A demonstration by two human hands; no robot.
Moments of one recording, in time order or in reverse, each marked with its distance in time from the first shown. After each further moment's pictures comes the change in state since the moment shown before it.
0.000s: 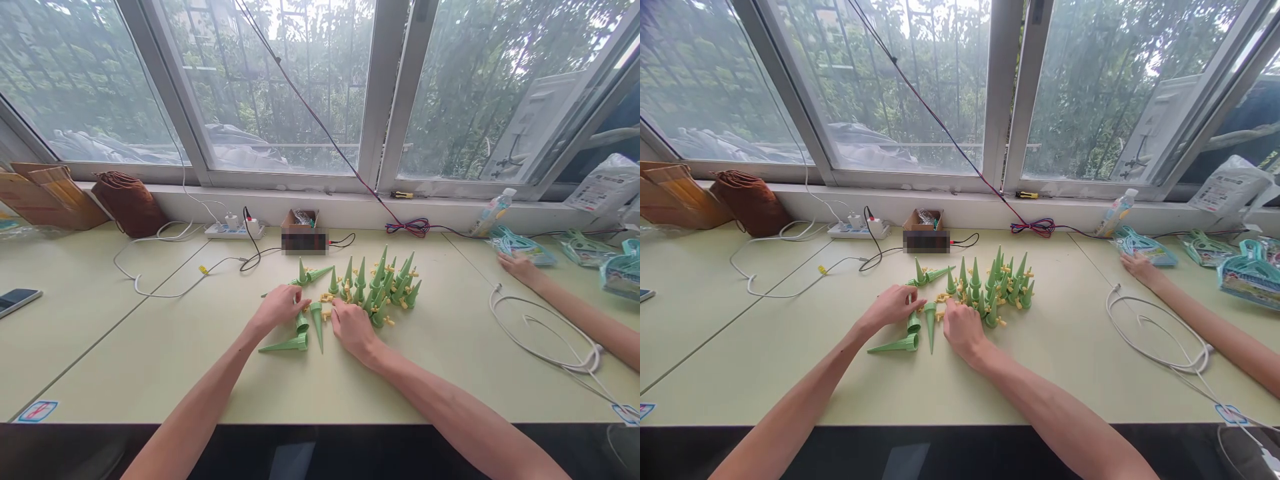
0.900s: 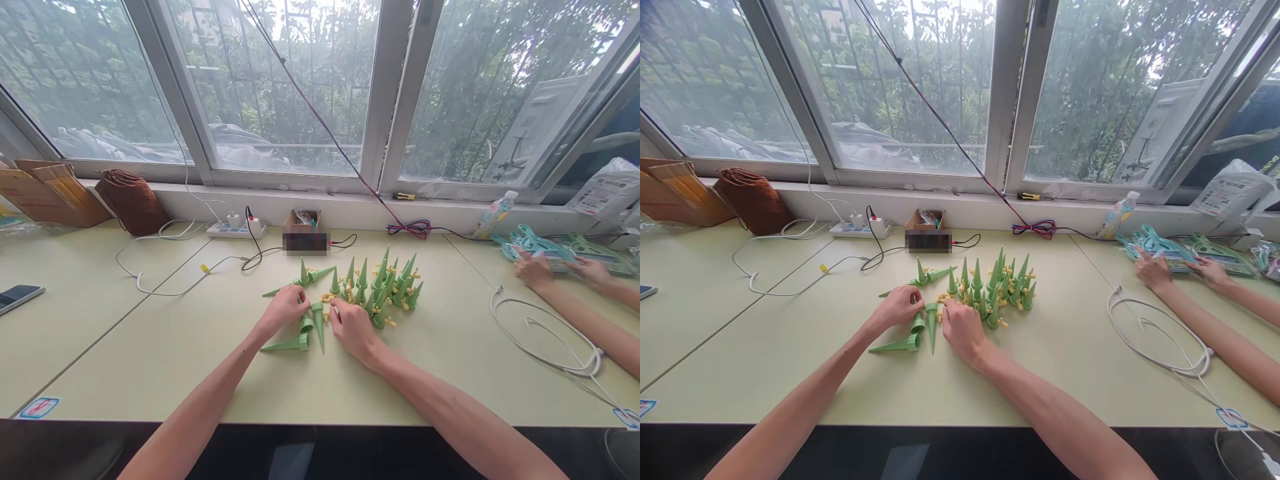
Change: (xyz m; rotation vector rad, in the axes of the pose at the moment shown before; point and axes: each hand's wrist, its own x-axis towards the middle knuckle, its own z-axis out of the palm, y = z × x) left_hand -0.003 0.011 0.007 -0.125 0.056 -0.074; right_hand -0.001 0.003 0.005 0.123 0.159 -0.110
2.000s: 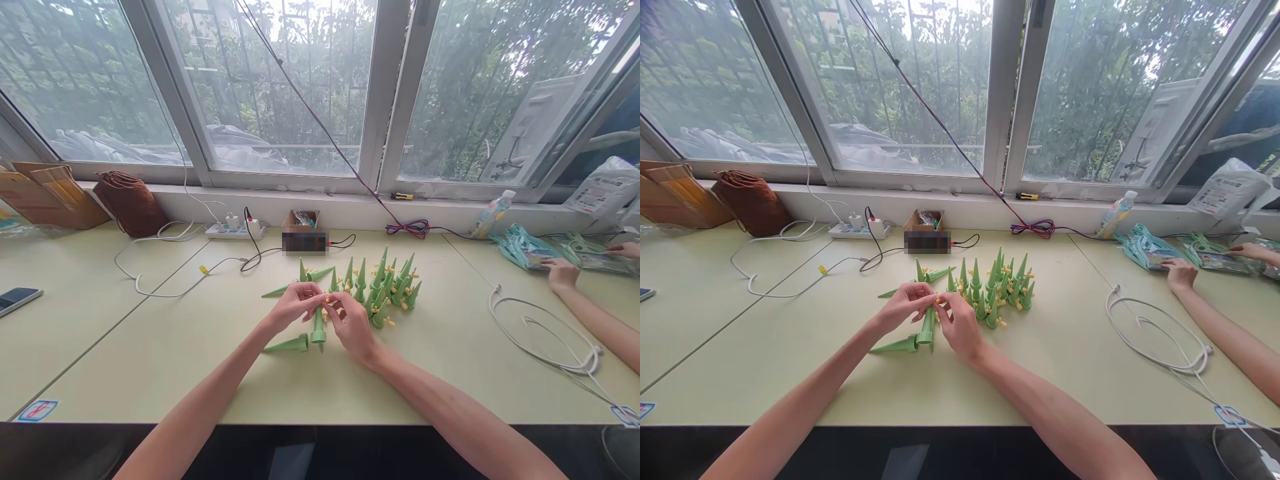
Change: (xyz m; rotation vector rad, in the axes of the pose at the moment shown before) left_hand -0.008 0.026 -0.008 -0.875 -0.294 0.191; right_hand 0.001 -0.003 0.004 0.618 0.284 -0.114
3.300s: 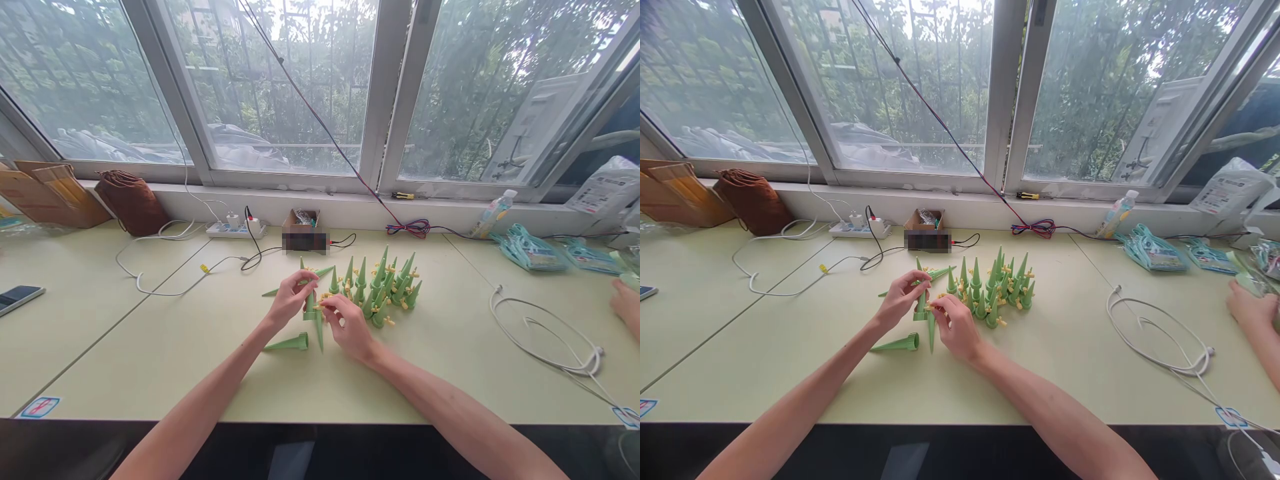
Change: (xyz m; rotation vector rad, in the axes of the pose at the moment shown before) left_hand 0.007 -0.010 0.000 -0.018 0.322 0.104; right_hand -0.001 0.000 -0.001 0.063 -0.110 -0.053
